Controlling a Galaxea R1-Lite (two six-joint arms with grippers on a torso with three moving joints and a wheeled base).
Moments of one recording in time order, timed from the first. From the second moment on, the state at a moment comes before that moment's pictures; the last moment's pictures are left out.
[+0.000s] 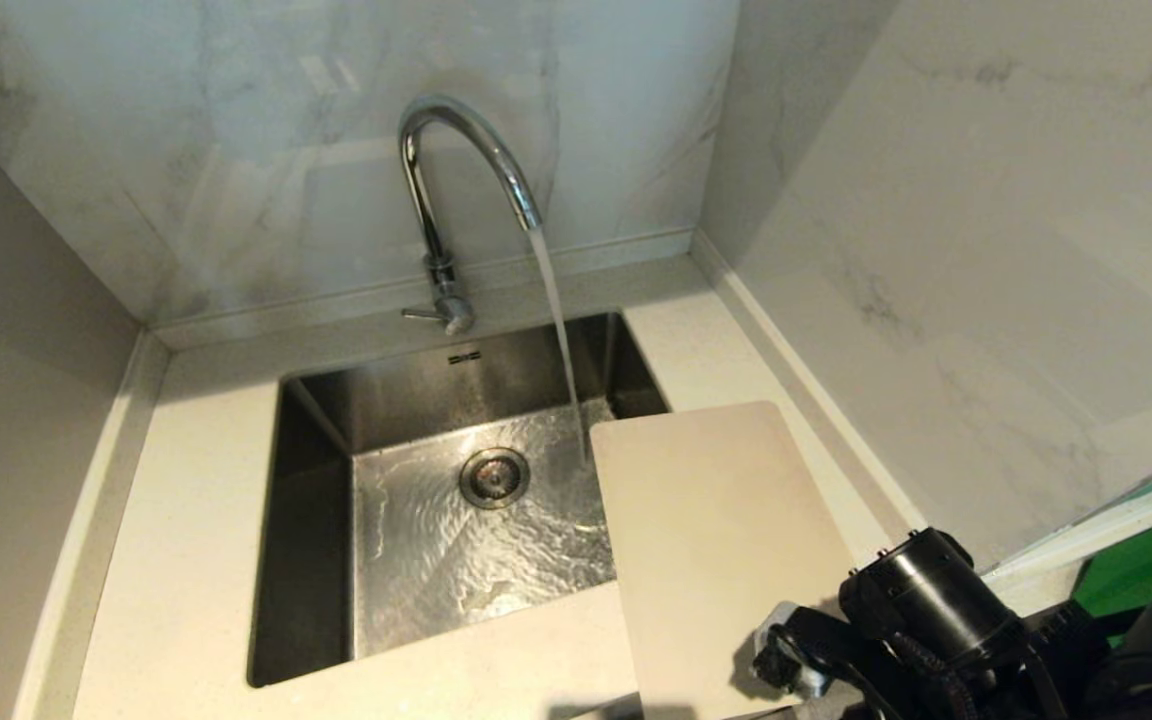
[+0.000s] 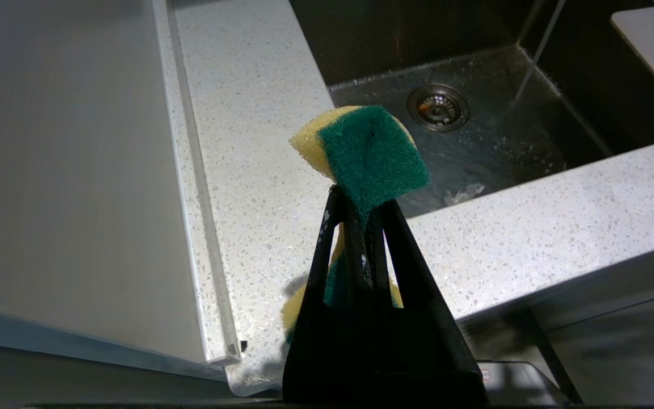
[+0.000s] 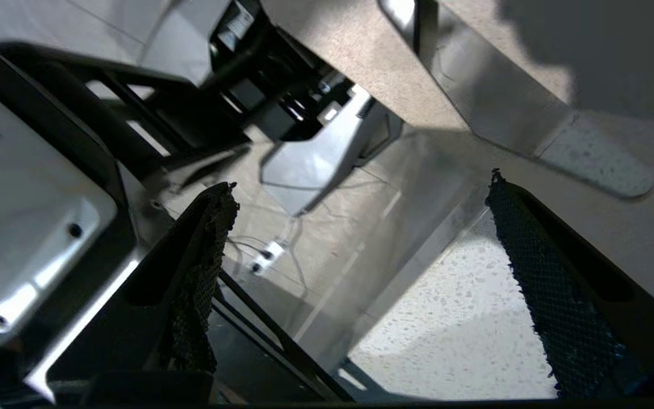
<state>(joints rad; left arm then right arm) 0.00 0.00 0.00 0.01 0.00 -0.02 0.52 1.54 -0.60 0.22 0.15 -0.23</state>
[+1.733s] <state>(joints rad) 0.00 0.00 0.00 0.01 0.00 -0.02 0.87 1.73 -0.39 -0.07 -0.24 -0.56</state>
